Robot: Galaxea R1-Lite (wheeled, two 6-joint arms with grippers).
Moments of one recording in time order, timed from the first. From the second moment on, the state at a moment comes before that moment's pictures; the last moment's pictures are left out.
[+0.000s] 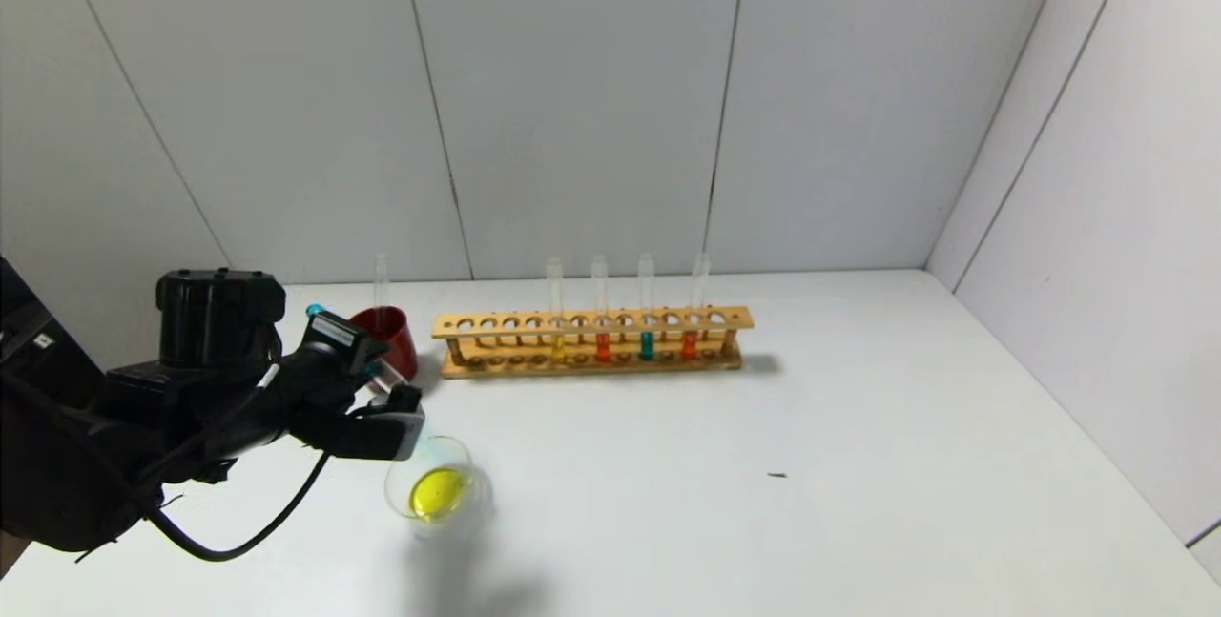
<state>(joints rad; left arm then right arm) -0.18 1.73 -0.56 -0.71 -0.03 1.85 0.00 0.00 0.00 0.00 0.00 0.00</state>
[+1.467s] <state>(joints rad) -0.15 1.79 -0.55 -0.83 -0.04 2.05 0.00 0.00 0.00 0.00 0.00 0.00</state>
